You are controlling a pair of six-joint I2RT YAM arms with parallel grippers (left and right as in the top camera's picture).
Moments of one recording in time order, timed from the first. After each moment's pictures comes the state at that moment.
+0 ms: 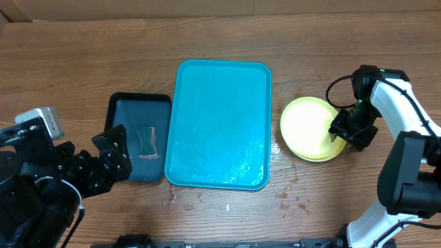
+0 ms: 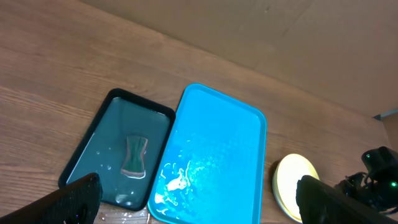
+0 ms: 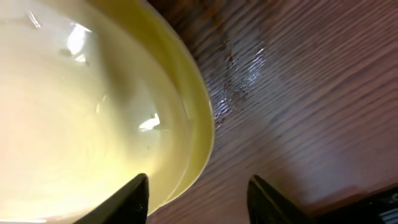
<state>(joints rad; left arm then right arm) 0.04 0.98 1.89 -1.50 0.12 -0.39 -0.12 1.88 1.33 -1.29 -0.03 0.56</state>
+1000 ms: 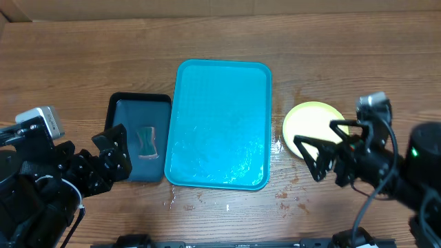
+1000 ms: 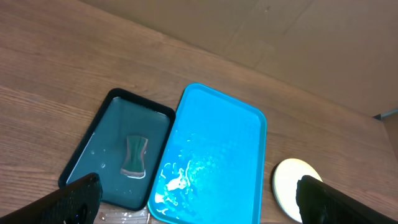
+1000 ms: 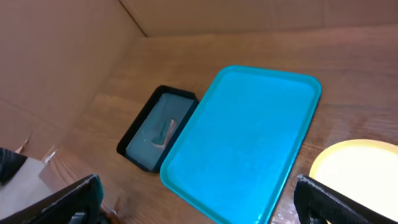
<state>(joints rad) 0.04 0.98 1.89 -1.50 0.12 -0.39 0.27 0.84 1.38 -1.06 -0.43 0.25</state>
